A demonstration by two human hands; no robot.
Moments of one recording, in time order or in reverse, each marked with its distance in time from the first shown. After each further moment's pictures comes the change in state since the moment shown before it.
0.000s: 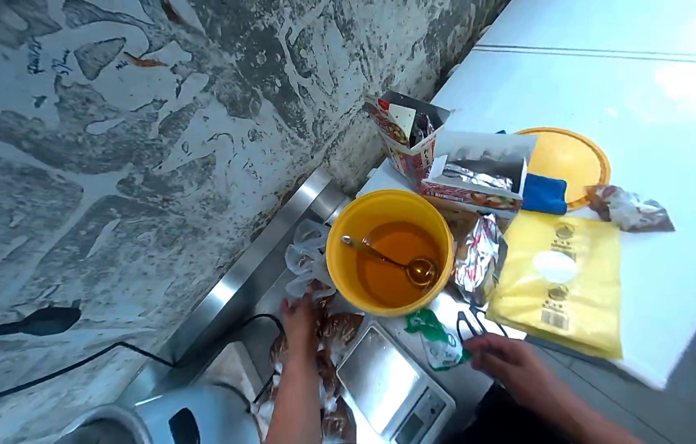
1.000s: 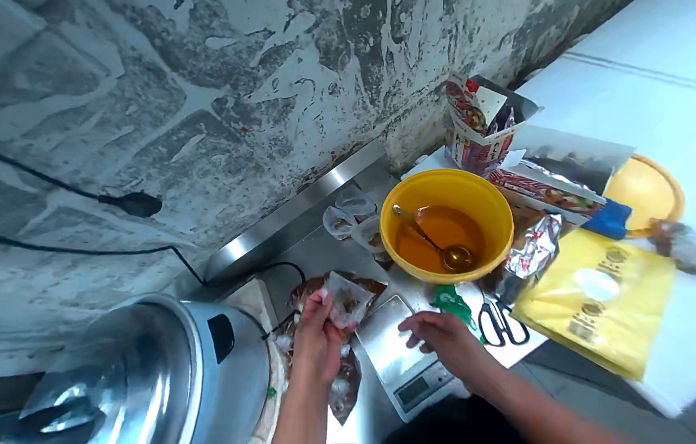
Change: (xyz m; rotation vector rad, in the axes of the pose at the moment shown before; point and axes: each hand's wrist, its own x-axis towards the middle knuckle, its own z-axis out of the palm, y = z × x) left_hand -0.137 0.020 -0.083 -0.647 -0.256 -0.037; right_hand 0.012 -0.098 0.114 0.016 -0.355 -0.043
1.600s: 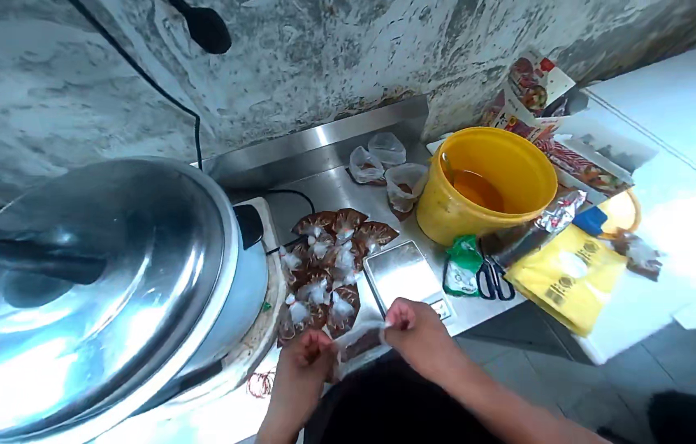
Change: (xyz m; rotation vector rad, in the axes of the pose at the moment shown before) left_hand -0.138 -0.046 -0.180 0.502 -0.099 0.060; right_hand -0.049 0.006 0.148 -0.507 0.030 0.133
